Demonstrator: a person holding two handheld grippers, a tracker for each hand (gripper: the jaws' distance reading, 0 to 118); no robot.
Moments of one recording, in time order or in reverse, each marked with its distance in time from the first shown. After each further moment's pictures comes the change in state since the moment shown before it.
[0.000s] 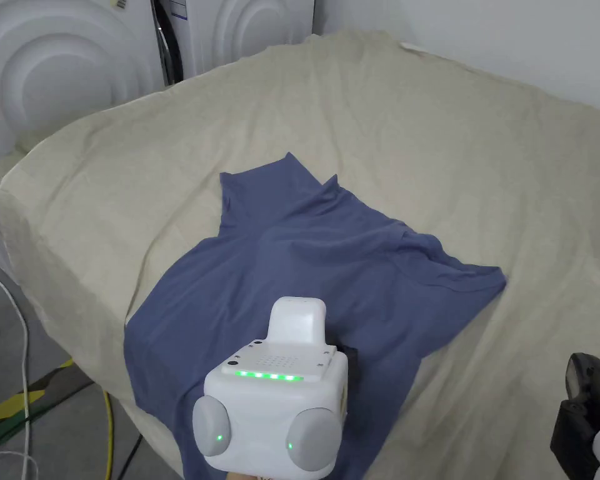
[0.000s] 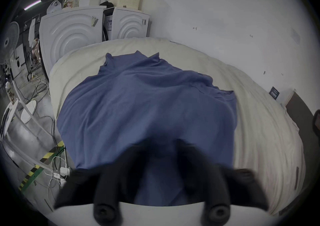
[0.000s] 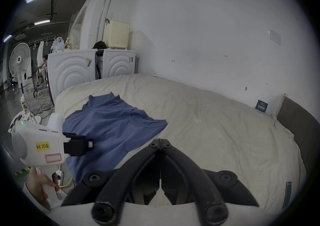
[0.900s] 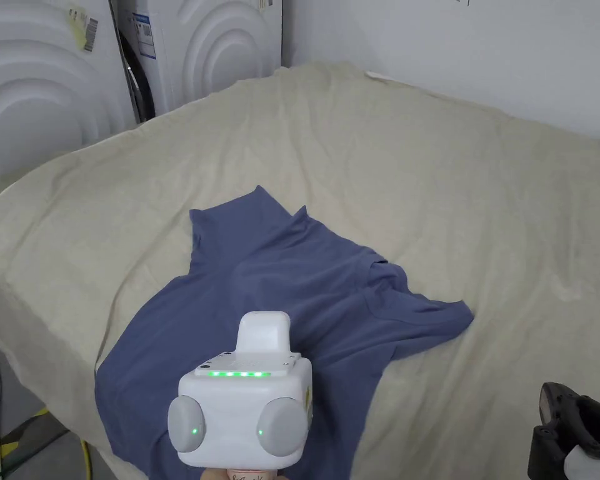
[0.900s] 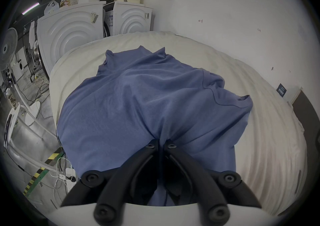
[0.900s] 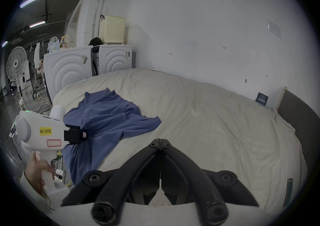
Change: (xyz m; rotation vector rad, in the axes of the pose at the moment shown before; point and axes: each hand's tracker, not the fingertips) left arm 0.001 0.025 -0.017 -0.060 0.050 -0.005; right arm 0.017 -0.001 -0.004 -0.057 -0.003 -0.033
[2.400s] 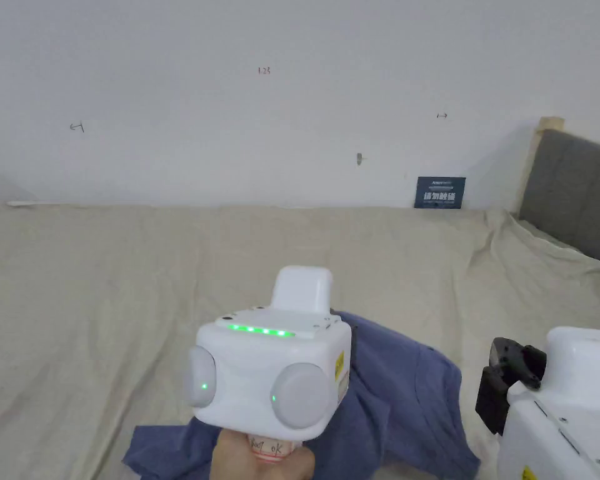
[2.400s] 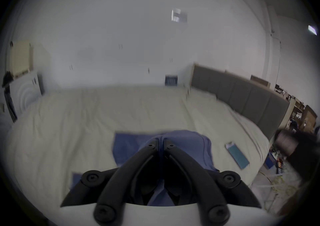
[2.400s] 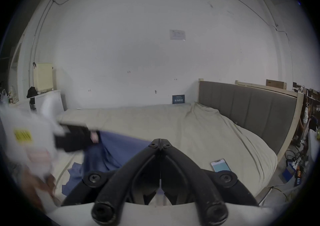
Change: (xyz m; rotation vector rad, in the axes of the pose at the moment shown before) left arm 0.379 -0.053 0.183 0.129 -0.722 -0.556; right arm 0.234 -0.049 0.227 0.217 -0.573 -0.349
